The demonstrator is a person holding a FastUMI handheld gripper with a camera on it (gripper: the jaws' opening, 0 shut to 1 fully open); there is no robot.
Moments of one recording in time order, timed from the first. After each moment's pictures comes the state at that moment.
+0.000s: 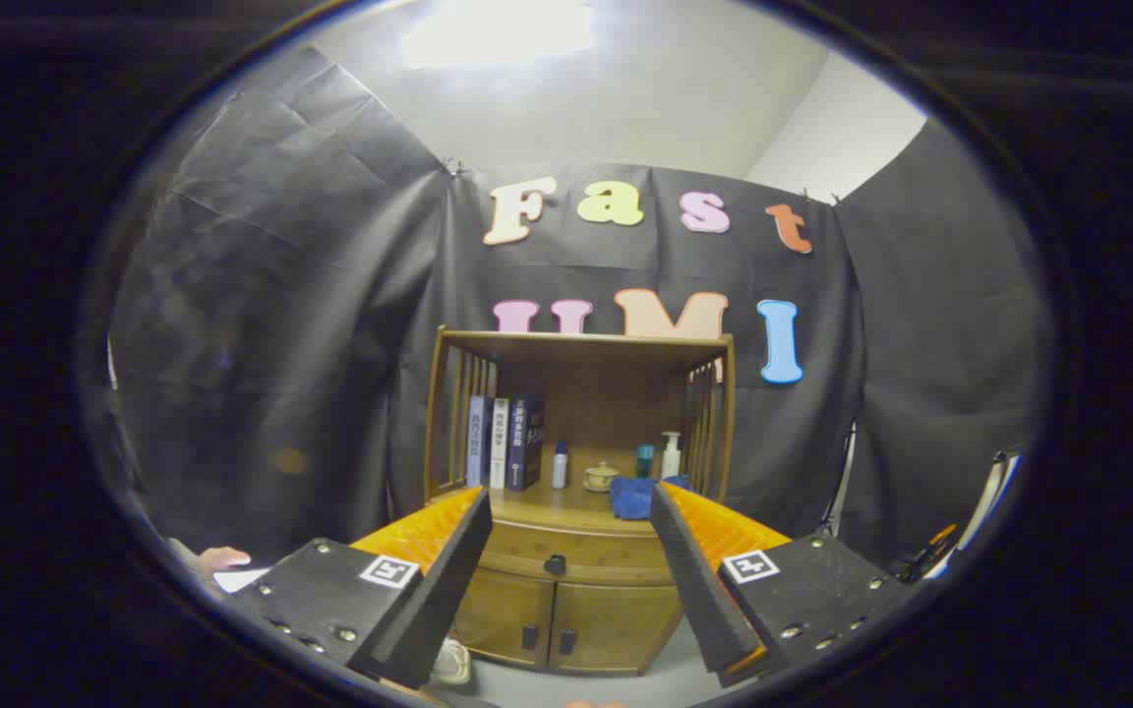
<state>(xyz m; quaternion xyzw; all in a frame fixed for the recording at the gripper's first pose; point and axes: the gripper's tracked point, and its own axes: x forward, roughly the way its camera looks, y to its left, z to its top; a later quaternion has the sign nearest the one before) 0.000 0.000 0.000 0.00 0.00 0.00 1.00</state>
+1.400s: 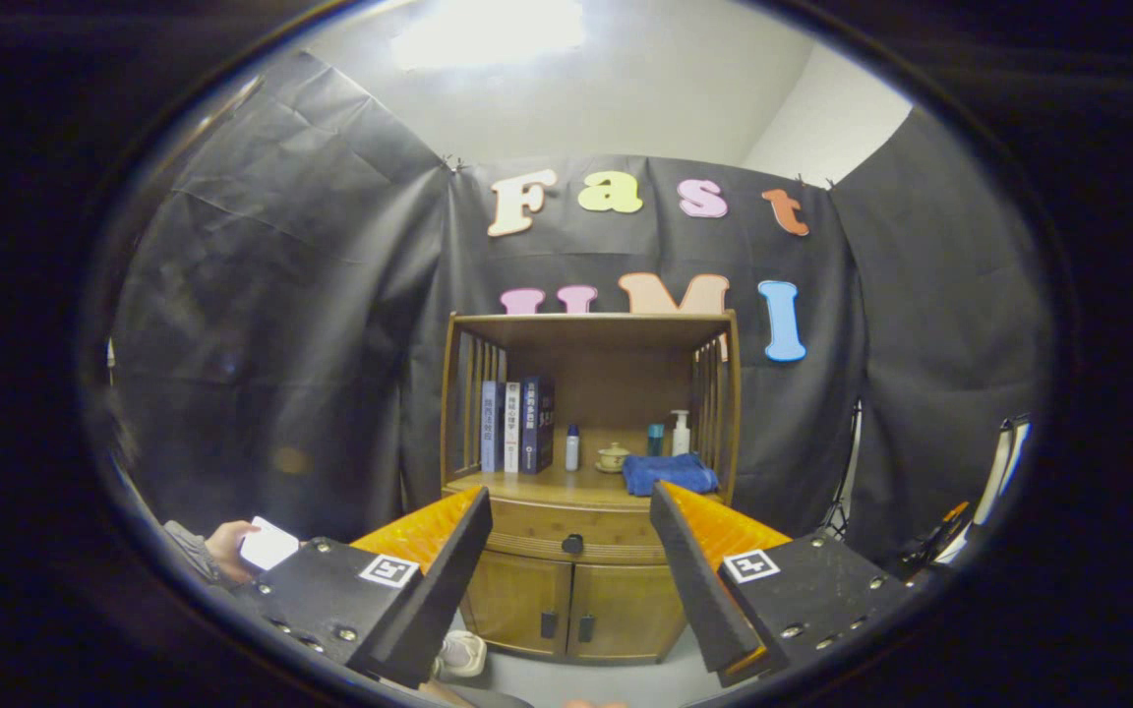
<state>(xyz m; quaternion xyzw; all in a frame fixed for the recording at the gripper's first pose) -0.008 -0.004 -0.035 0.03 0.01 0.00 1.00</state>
